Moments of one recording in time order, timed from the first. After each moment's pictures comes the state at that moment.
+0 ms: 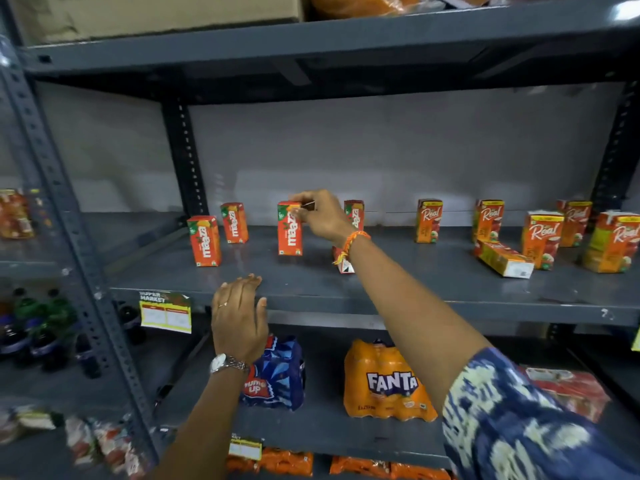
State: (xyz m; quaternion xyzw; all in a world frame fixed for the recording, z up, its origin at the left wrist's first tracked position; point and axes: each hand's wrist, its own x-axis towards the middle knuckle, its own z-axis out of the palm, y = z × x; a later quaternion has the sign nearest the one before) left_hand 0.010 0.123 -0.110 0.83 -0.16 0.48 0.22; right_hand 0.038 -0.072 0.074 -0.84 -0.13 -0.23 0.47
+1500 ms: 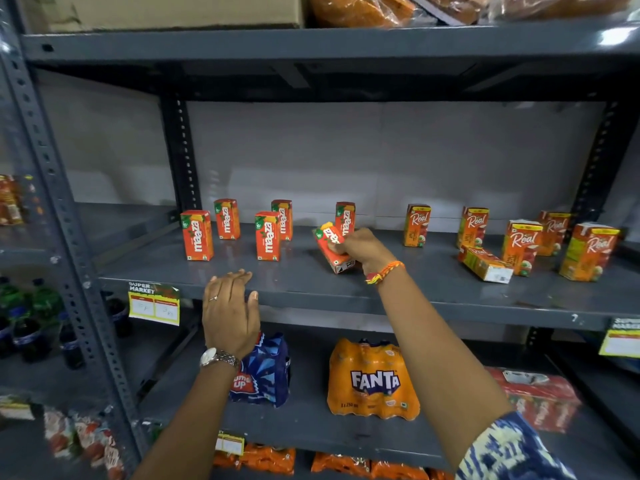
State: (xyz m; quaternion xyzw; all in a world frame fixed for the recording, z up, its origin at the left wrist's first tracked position) left_hand 0.005 0.115 -0.108 0.84 -0.14 0.47 0.23; right_hand 0.002 -0.139 0.027 -0.78 0.08 -0.11 0.61
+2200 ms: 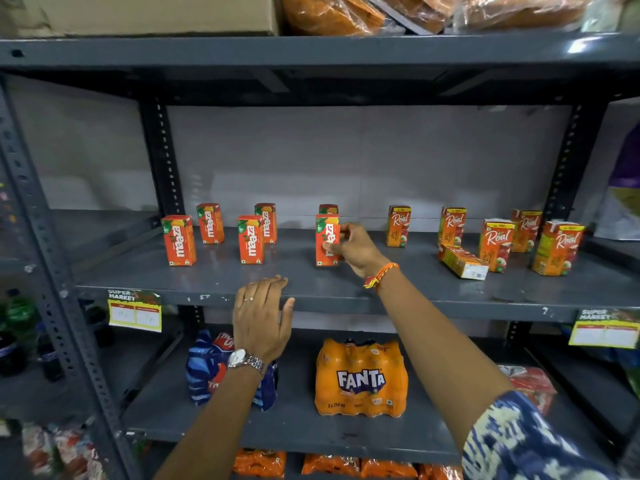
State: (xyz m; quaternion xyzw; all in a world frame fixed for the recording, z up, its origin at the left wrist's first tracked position) left_hand -0.017 0.048 -0.103 0.85 -0.21 0.44 0.19; right_hand -0.011 -0.158 0.026 -0.75 0.01 -0.15 0.65
